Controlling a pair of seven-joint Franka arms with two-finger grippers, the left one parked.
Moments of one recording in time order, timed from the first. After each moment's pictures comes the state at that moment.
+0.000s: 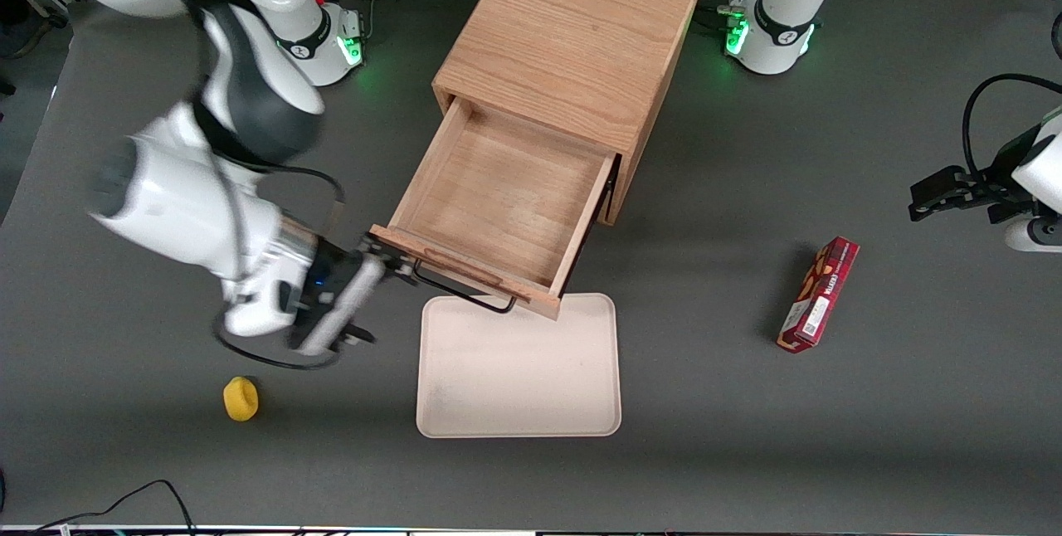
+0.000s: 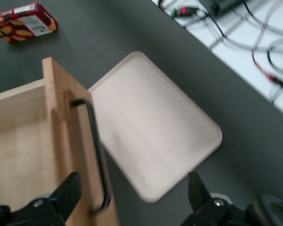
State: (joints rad) arm 0.04 0.40 0.32 -1.37 0.24 1.97 -0.49
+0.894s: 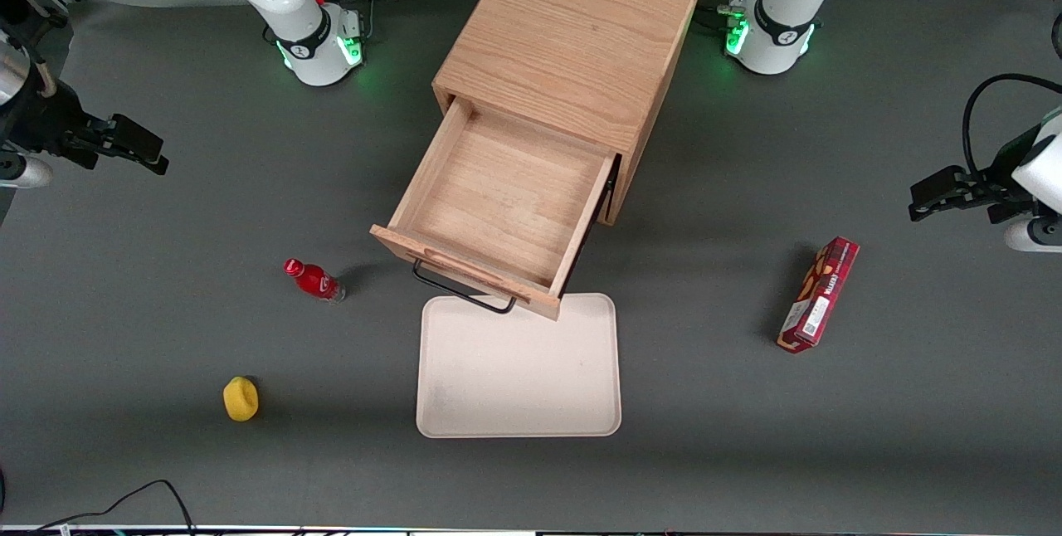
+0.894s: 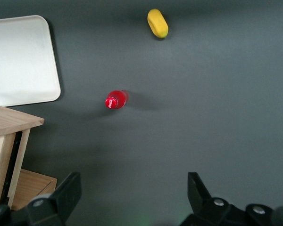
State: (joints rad) arm -0.15 -0.05 0.20 -1.60 -0.01 1.53 0.18
